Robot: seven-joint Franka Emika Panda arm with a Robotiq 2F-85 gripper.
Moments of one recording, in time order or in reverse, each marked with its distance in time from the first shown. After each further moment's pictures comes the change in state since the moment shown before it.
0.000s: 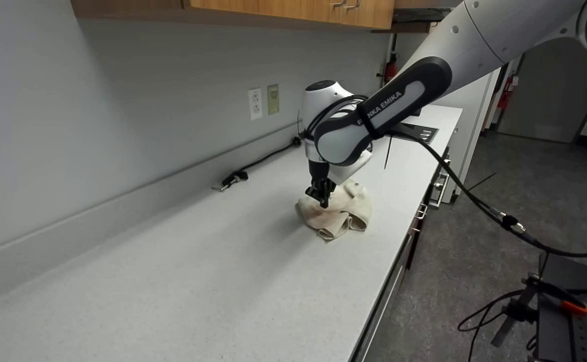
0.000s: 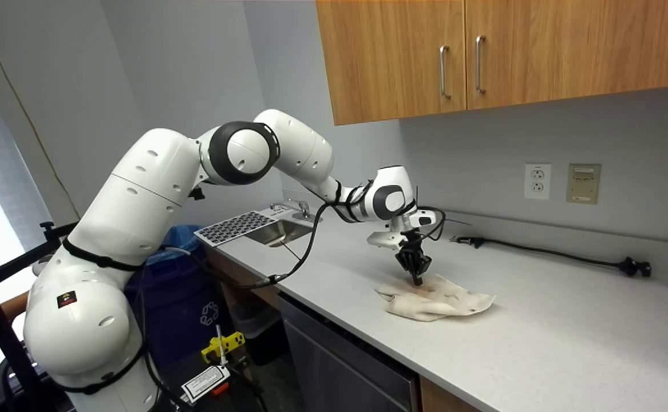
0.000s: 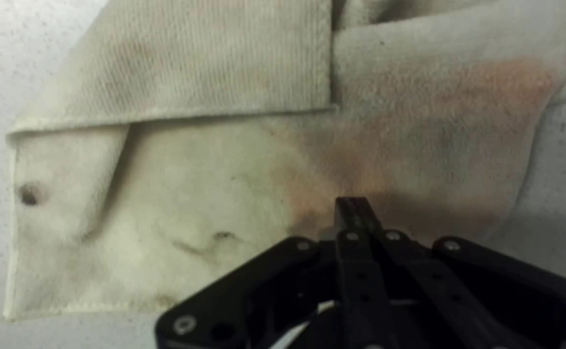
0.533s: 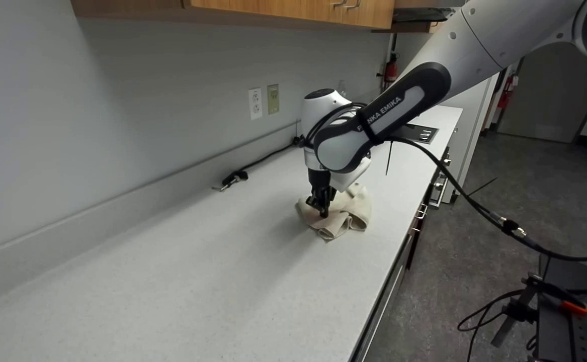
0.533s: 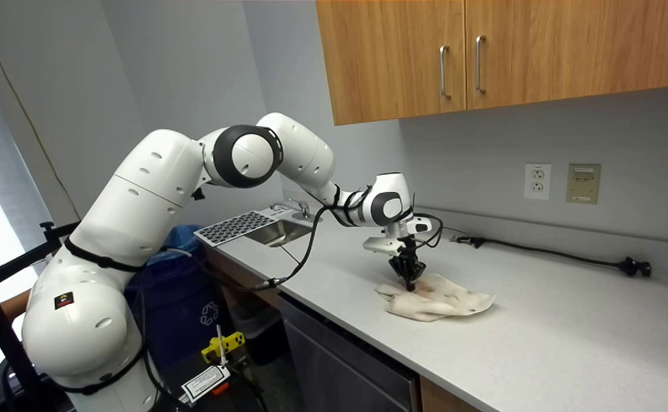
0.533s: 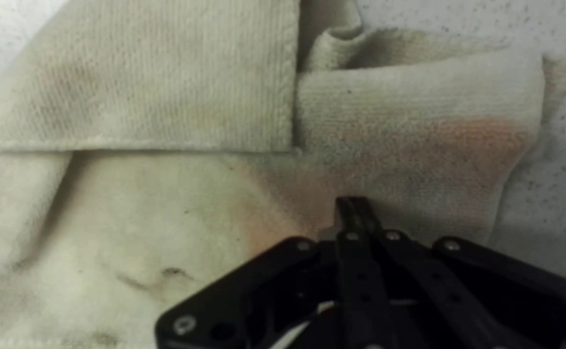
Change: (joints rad) arm -0.028 0.014 0.055 -0.014 0.000 -0.003 -0.063
